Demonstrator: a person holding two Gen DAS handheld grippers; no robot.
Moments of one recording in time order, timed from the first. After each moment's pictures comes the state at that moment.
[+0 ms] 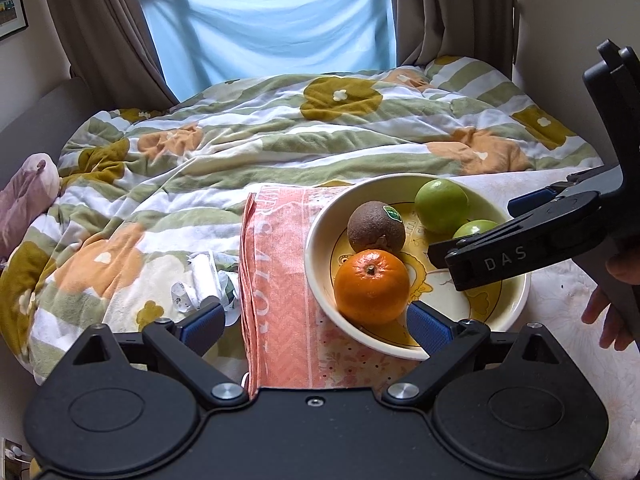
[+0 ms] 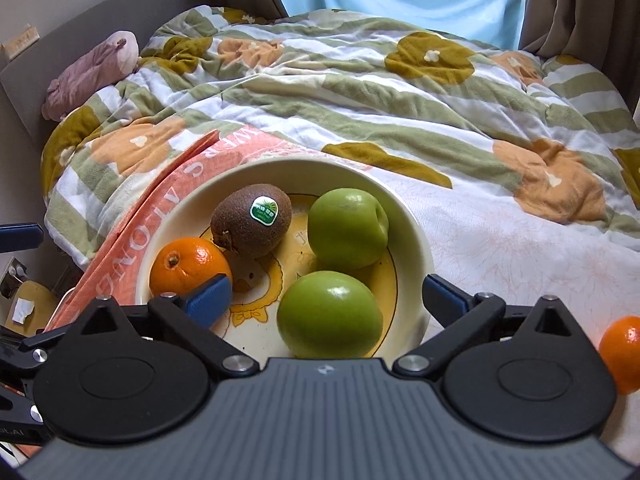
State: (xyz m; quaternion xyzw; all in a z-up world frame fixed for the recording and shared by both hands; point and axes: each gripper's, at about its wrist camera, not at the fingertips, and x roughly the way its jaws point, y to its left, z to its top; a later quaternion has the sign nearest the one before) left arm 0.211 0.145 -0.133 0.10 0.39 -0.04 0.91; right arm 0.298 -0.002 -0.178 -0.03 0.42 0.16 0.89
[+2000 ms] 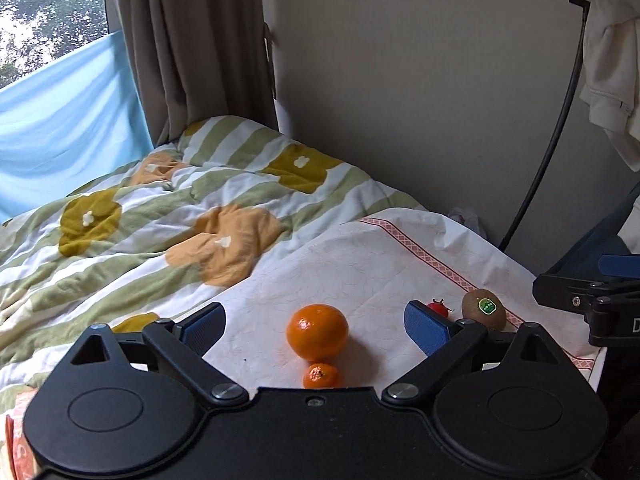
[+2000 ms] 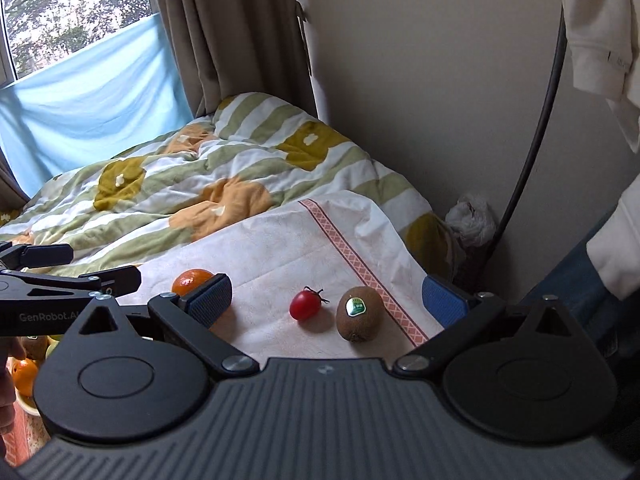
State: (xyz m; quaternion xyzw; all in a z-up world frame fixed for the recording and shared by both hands) left arm 0.228 -0.115 -0.087 0.17 0.32 -0.36 0.86; right arm 0.086 -0.279 -0.092 0.16 0.31 -0.25 0.90
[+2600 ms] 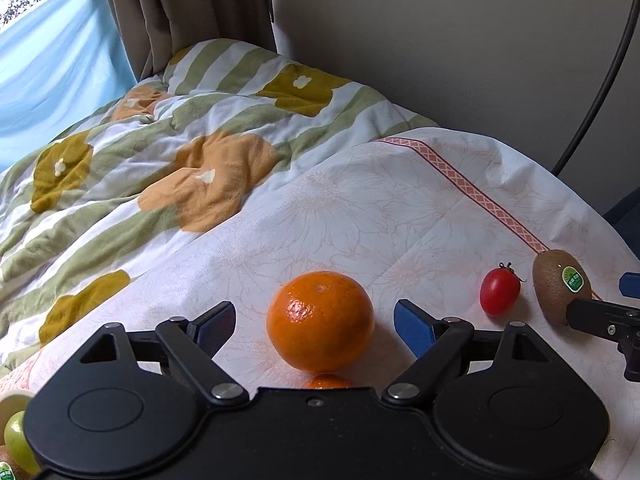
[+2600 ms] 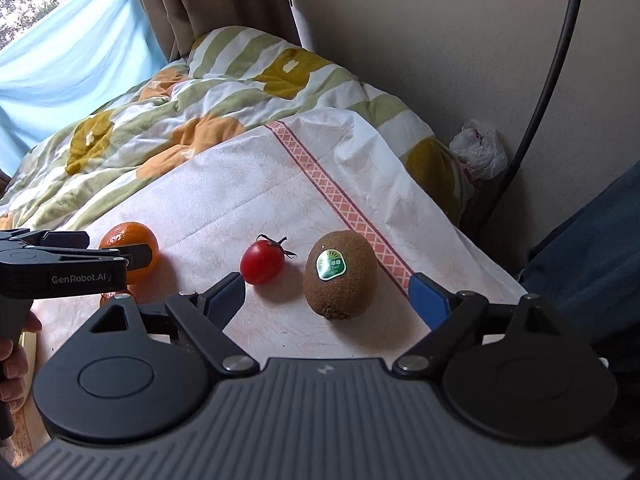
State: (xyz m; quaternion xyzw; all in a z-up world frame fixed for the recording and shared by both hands) left arm 0.292 -0.170 -0.178 0.20 0.41 -0.33 0.82; right arm 0.133 -0.326 -0.181 0.21 0.39 -0.25 0.86
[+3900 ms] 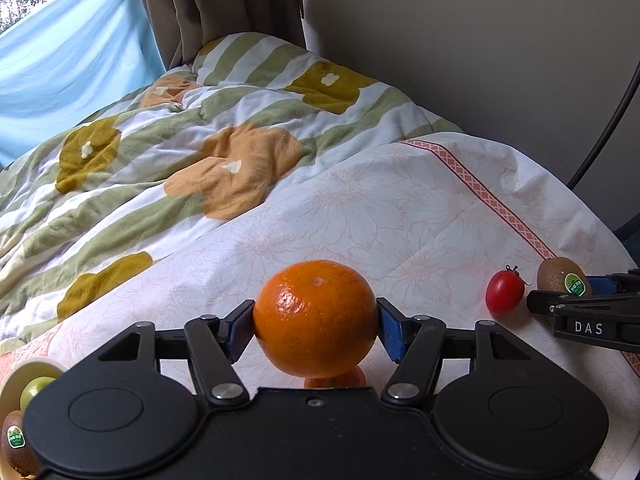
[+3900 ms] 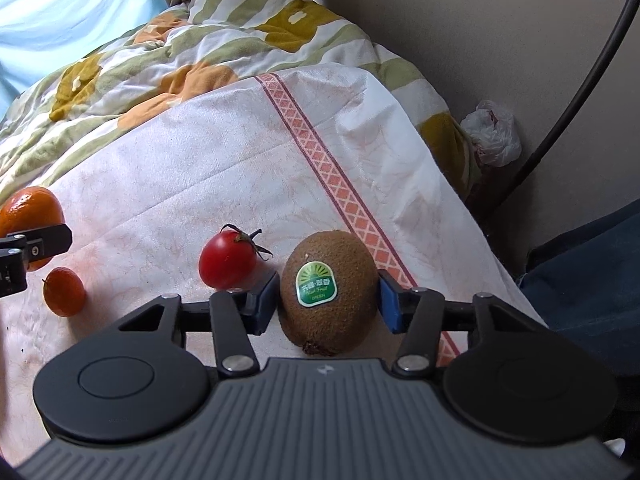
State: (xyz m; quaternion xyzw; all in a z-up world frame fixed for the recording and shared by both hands) left arm 0.281 -0.163 -0.163 0.19 0.42 -0.29 0.84; right arm 0.174 -0.349 -0.215 0.17 0.46 -0.22 0.84
